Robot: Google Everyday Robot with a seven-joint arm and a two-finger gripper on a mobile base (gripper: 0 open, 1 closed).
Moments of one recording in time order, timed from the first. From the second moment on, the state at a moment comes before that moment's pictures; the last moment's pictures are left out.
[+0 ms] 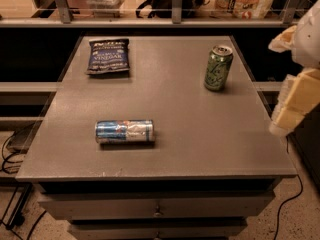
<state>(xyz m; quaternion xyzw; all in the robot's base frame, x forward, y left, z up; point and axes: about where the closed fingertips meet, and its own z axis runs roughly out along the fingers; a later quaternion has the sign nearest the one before) 0.444 -0.194 0.984 -0.62 0.77 -0.01 0.18</state>
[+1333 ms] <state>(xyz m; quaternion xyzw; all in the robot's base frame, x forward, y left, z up) 0.434 -0.104 1.005 -0.70 0.68 0.00 0.22</state>
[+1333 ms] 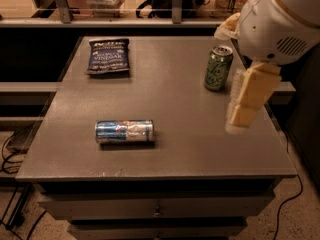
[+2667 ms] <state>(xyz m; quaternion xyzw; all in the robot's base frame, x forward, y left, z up) 0.459 0.008 0.977 -0.74 0.64 0.01 0.20</state>
